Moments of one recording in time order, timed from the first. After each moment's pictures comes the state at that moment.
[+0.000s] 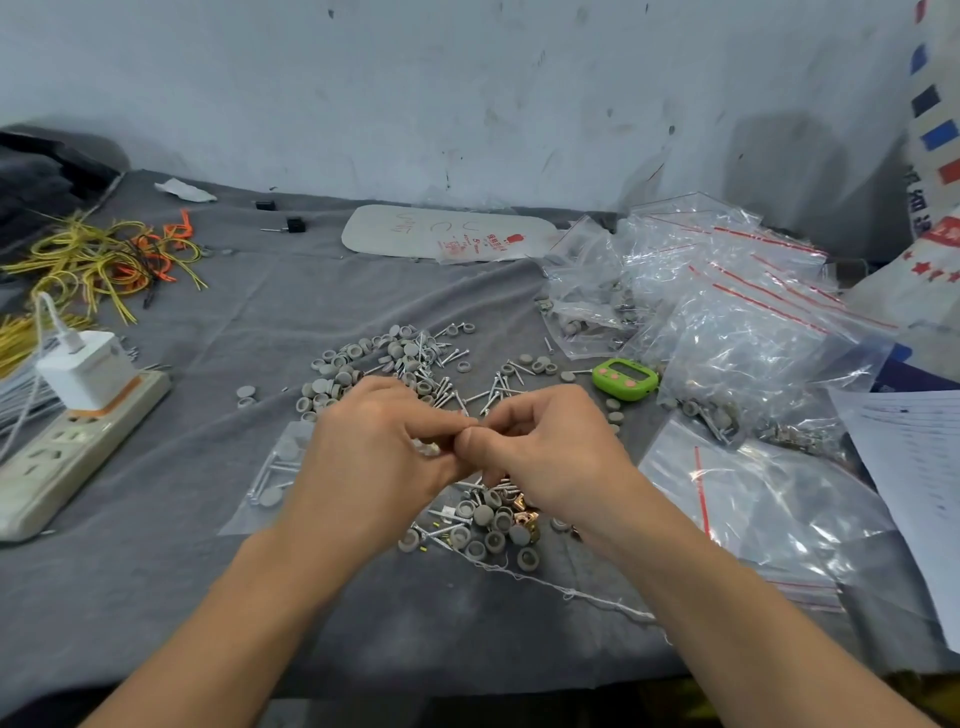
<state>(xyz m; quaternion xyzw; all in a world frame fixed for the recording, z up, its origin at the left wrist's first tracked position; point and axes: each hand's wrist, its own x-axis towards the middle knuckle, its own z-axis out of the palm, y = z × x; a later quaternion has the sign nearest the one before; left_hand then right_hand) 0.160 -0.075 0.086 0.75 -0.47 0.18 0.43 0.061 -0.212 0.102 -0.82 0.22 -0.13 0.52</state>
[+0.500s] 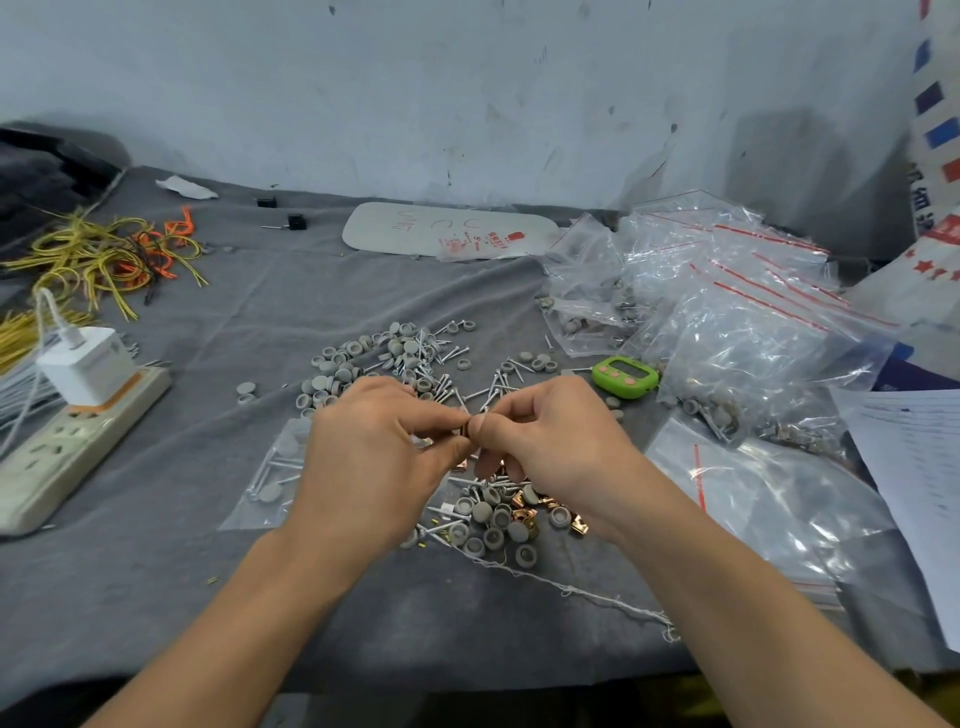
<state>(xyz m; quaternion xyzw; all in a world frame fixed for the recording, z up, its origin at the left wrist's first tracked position) 0.155 -0.078 0.080 0.77 -0.42 0.19 0.44 0.063 -0.217 0.107 -0.83 0.23 -0.10 0.50</state>
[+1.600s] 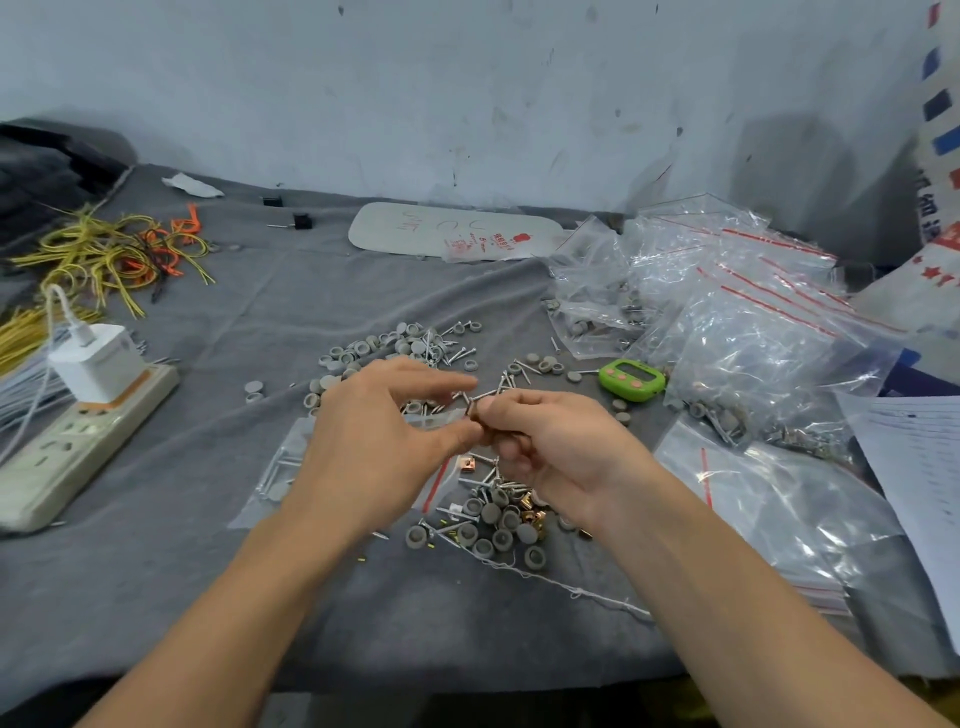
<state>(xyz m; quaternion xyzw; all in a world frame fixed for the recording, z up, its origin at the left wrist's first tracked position) 0.170 -0.073 0.096 0.80 -0.38 0.04 0.46 0.082 -0.219 0.093 -0.57 0.26 -0.09 0.77</state>
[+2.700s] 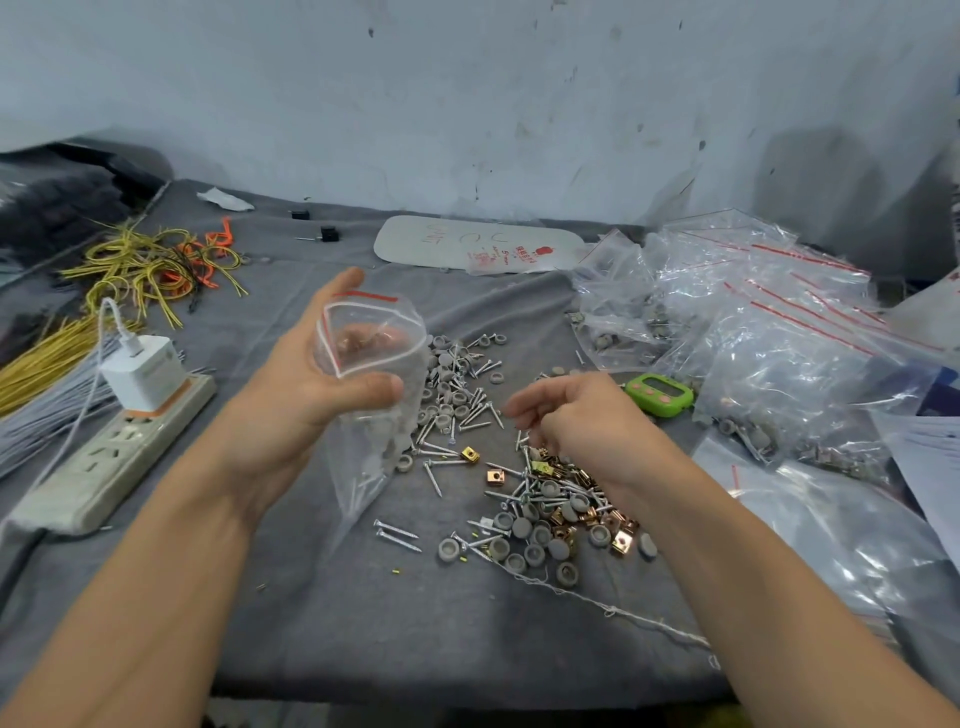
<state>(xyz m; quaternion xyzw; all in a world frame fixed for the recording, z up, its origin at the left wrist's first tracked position) 0.227 -0.028 0.118 0.63 -0.31 -0.17 0.69 0.093 -0.226 0.111 -0.79 0.28 -0.10 0.54</state>
